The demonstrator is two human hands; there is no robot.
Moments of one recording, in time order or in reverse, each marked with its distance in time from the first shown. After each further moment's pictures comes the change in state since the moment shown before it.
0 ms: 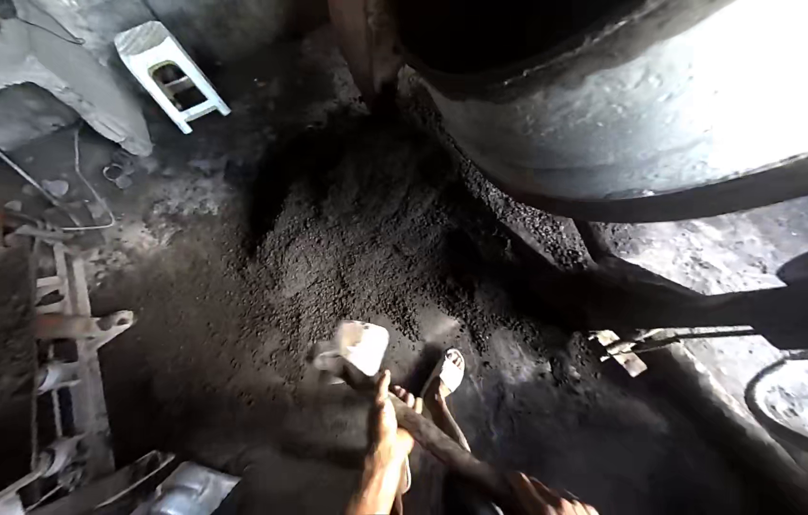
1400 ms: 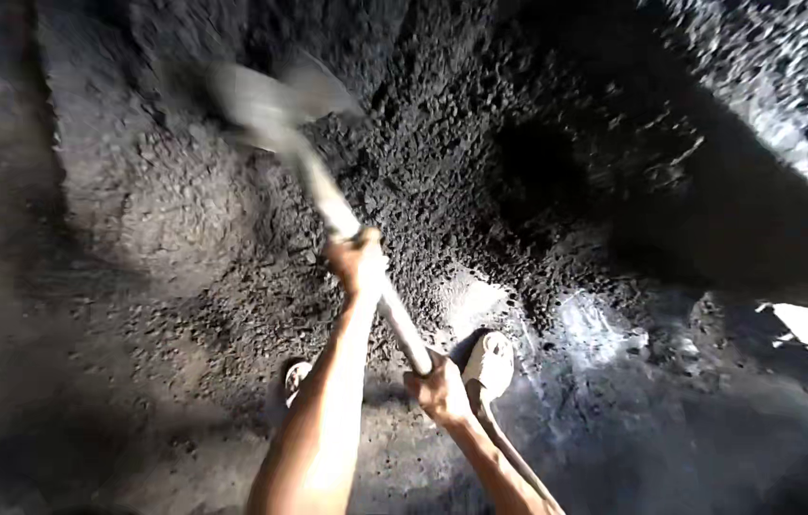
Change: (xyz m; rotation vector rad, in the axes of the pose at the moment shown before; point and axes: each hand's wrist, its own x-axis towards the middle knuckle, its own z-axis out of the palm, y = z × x) left_hand 0.534 0.093 0.140 0.751 0.050 0.689; right_hand 0.621 -0.012 0.151 0.816 0.033 0.319
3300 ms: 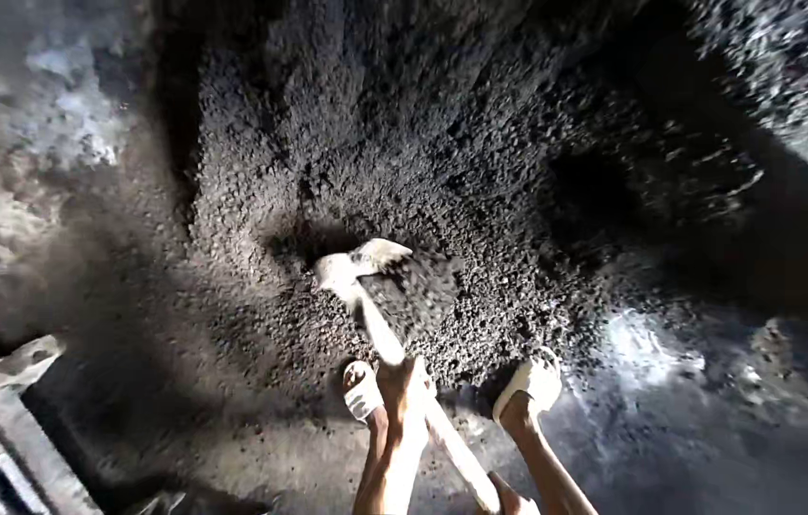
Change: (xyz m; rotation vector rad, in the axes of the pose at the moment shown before) left_hand -0.113 -0.016 -0.136 -0.139 0.063 -0.559; right_hand -0.173 0.037 0.051 -0.282 -0.127 0.146
